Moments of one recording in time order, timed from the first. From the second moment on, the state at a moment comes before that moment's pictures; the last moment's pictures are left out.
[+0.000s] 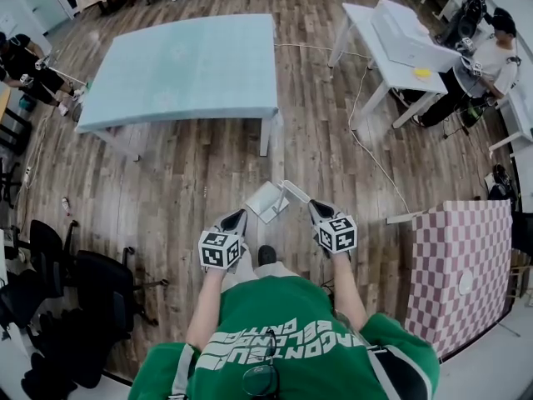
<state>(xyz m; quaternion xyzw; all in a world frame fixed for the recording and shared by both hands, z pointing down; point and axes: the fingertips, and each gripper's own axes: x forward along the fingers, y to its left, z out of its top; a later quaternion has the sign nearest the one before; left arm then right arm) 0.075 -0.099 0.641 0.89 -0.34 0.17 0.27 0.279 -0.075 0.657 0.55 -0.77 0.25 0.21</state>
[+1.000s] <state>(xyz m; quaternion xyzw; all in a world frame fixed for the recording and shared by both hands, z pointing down) 0.022 -0.169 0.646 0.87 -0.35 0.16 0.29 0.255 -0.147 0.695 0.50 -0.76 0.25 0.33</state>
